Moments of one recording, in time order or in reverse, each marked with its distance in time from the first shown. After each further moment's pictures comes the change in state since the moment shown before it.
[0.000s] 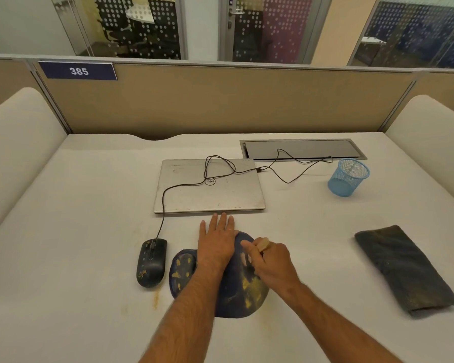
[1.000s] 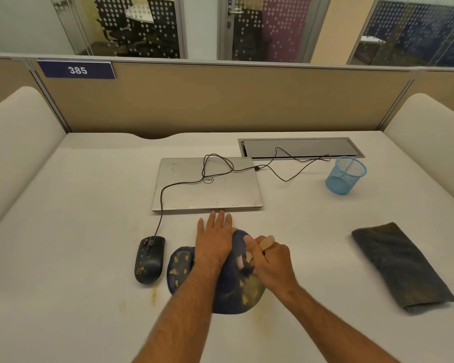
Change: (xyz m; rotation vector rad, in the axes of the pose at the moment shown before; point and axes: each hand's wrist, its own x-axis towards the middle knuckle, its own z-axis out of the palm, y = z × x) left_hand 0.004 -0.001 0.005 -0.001 0.018 -0.001; right_hand -0.013 -0.009 -0.004 0.173 0.076 0.085
